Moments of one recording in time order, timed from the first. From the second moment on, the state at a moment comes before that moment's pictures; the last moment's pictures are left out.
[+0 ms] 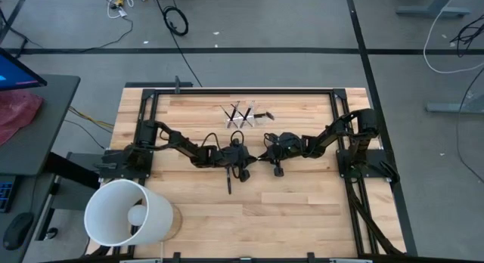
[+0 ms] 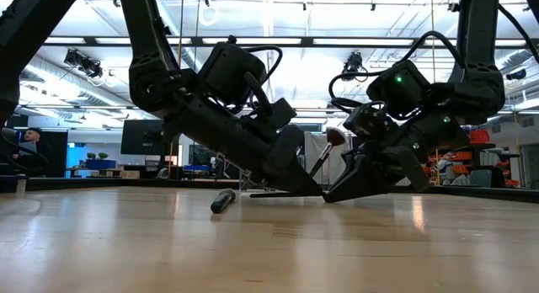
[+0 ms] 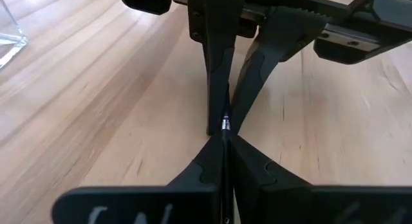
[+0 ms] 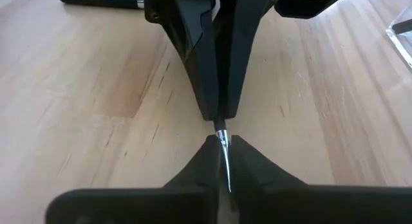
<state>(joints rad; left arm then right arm) -0.03 2.10 0.88 0.76 -0.23 -0.25 -0.13 1.86 0.45 0.83 -0.18 -0.21</state>
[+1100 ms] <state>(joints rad) -0.01 1.67 0.88 0.23 -0.38 -0.09 -0.05 1.54 1.26 -0.72 0.54 -0.85</state>
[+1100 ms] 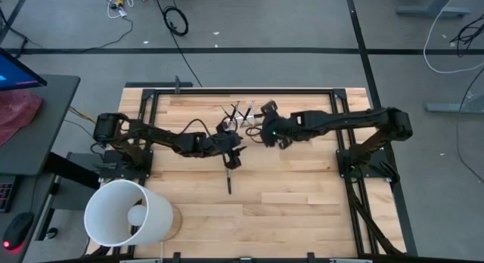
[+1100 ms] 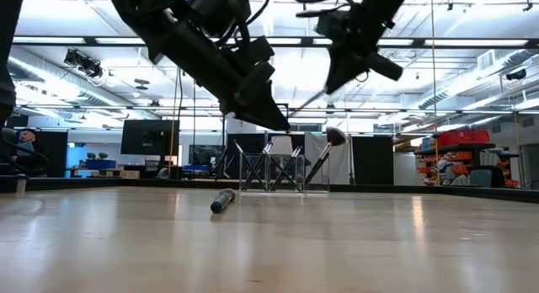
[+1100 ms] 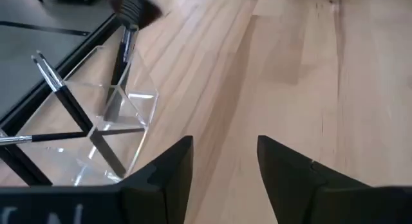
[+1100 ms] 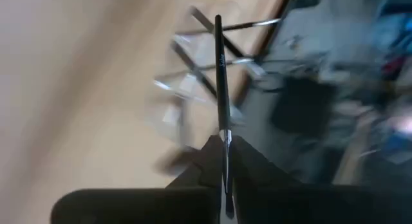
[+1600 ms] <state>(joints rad) -0.05 1.69 0.88 0.02 -0.38 -0.18 -0.18 1.62 1.29 -0.60 0.74 -1.56</state>
